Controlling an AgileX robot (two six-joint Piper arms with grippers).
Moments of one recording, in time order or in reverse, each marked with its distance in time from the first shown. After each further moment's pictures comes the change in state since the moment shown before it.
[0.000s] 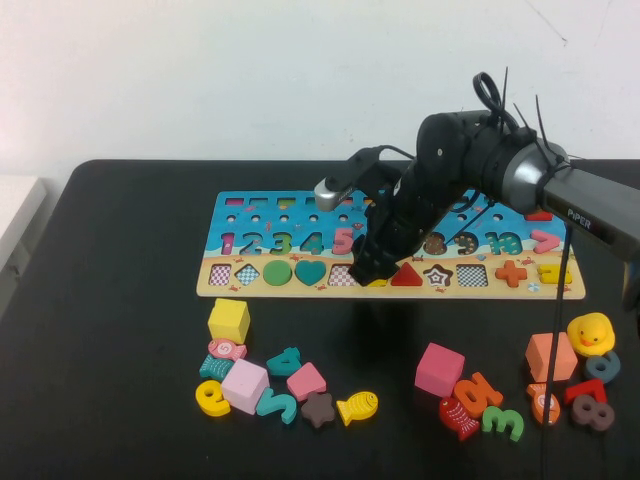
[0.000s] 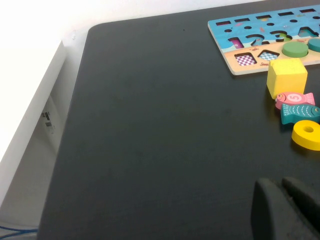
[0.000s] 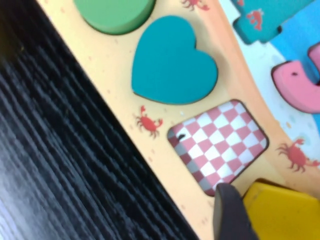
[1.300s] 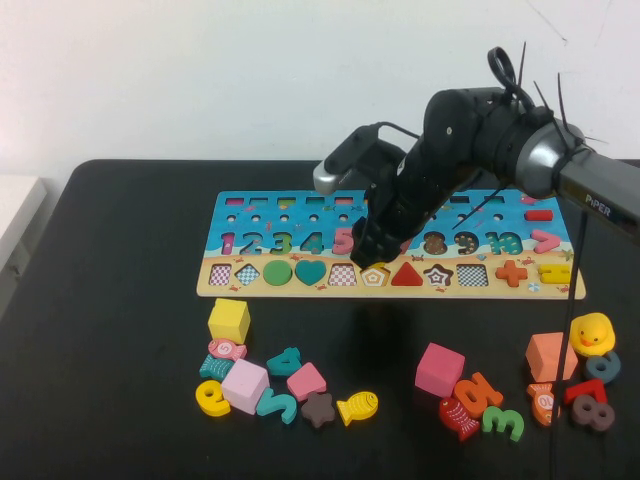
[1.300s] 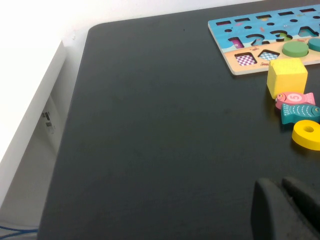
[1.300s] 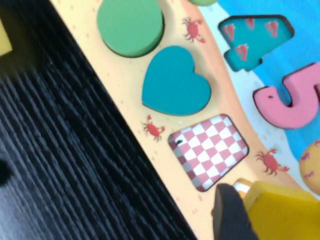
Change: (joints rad) right arm 0.000 -0.062 0.009 0.009 0.001 -0.067; left arm 0.000 0.000 0.000 0.000 0.000 0.000
